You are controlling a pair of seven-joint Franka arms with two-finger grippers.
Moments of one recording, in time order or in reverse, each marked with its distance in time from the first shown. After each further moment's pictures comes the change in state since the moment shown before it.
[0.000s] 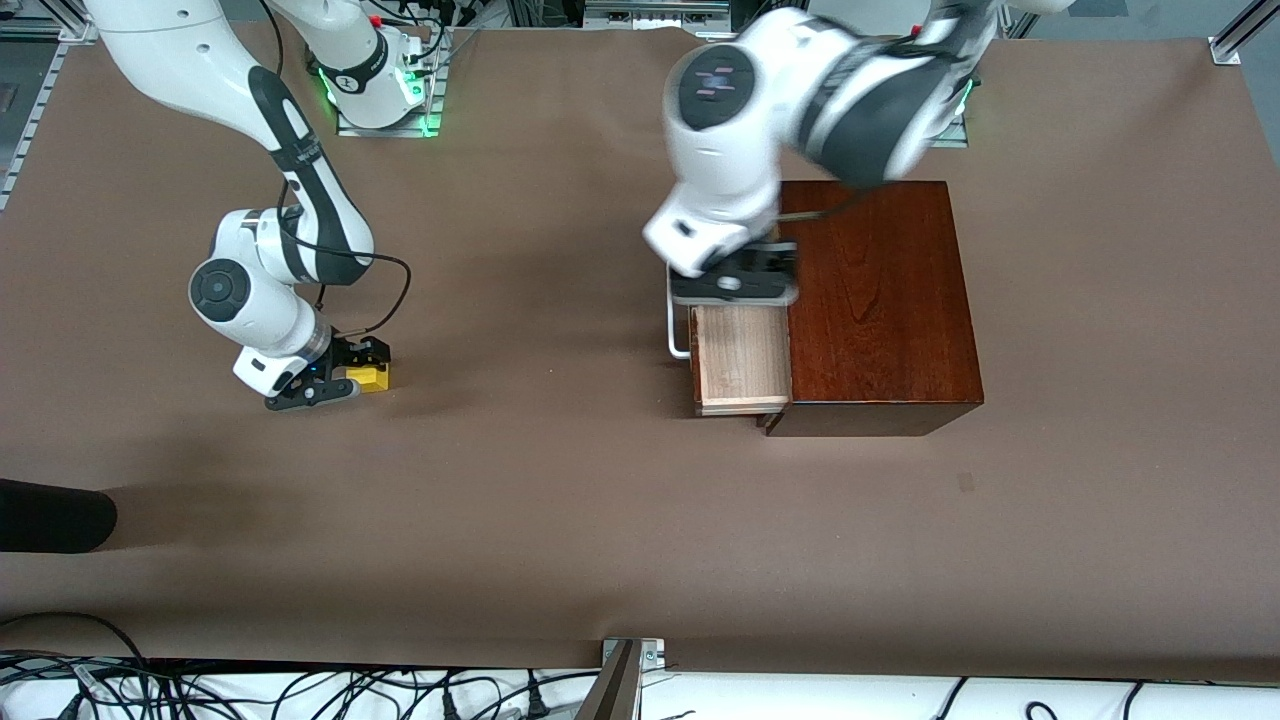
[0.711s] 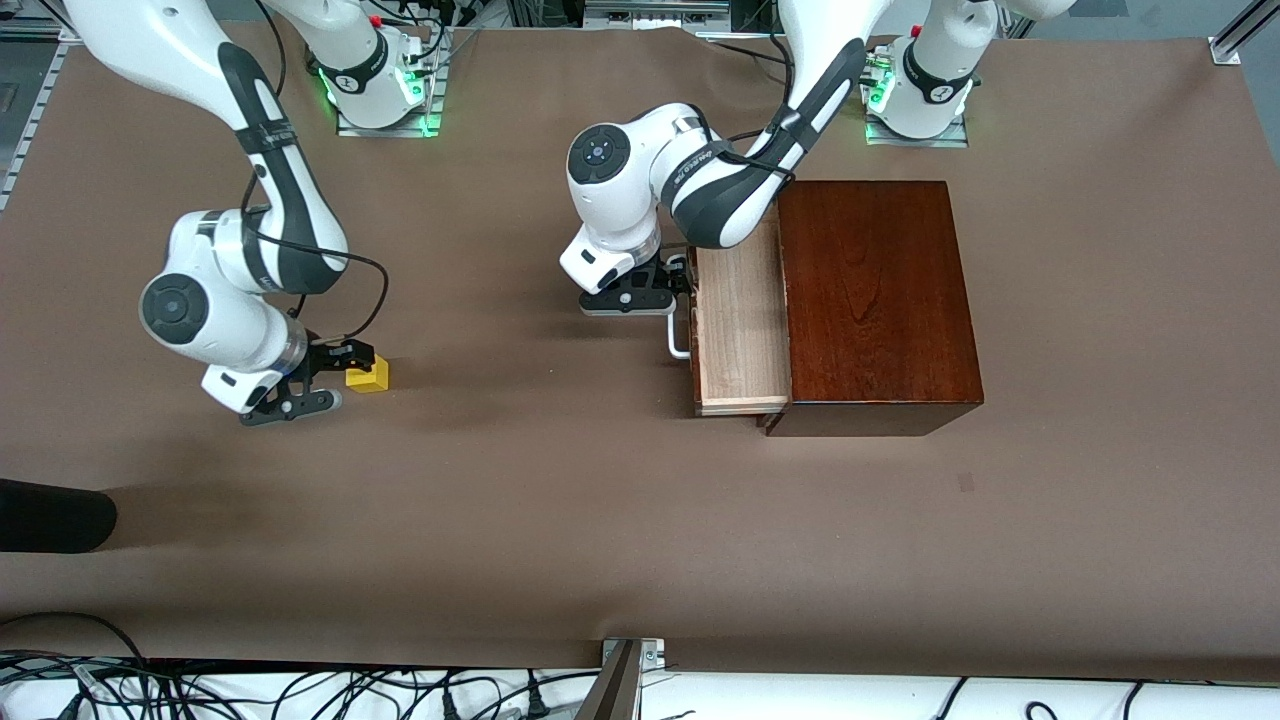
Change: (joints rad) left arm -0.224 0.271 -0.005 -0.047 0.057 0.367 -0.296; right arm 0.000 -0.044 -0.008 0.129 -0.004 -0.243 -0.001
